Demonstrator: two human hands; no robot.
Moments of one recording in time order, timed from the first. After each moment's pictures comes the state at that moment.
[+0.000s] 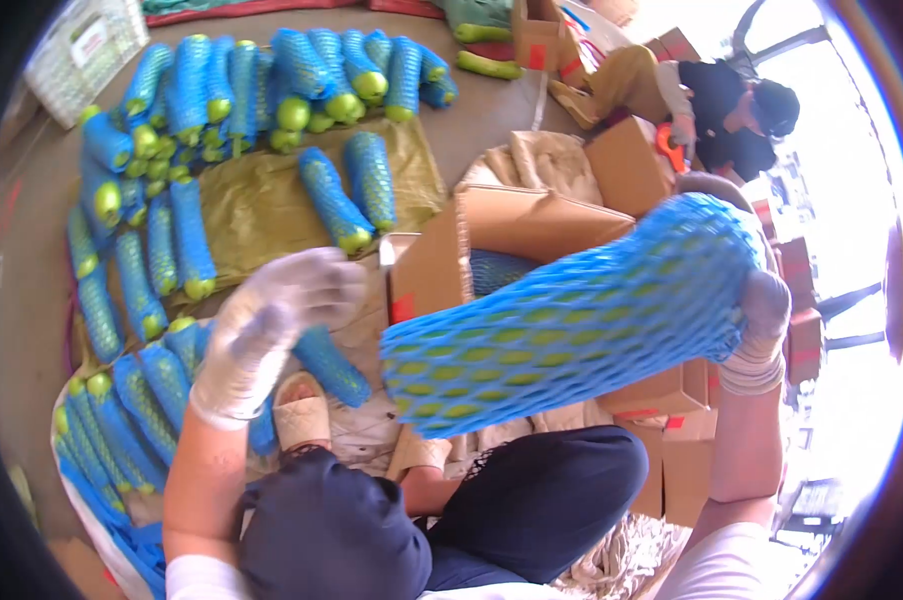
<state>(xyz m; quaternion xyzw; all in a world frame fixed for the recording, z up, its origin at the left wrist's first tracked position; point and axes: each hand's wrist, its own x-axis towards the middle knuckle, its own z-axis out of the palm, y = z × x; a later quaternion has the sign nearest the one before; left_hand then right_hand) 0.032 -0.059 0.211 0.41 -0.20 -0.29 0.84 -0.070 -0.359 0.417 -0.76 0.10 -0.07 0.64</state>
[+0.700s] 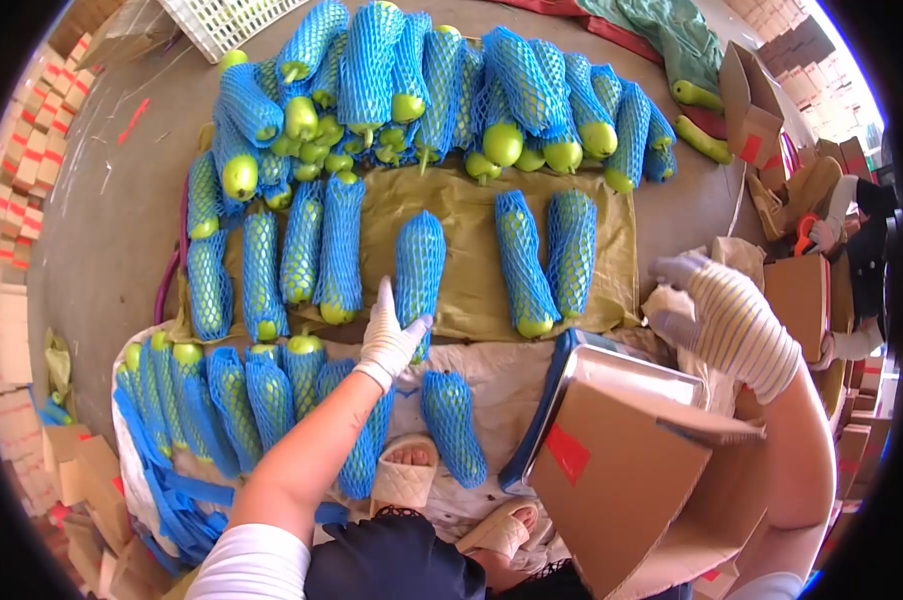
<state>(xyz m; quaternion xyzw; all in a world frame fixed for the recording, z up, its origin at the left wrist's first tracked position) 0.122 -0.019 -0.044 0.85 0.08 -0.12 0.51 0.163 -0.352 0.254 -0.96 -0.16 0.17 0.14</state>
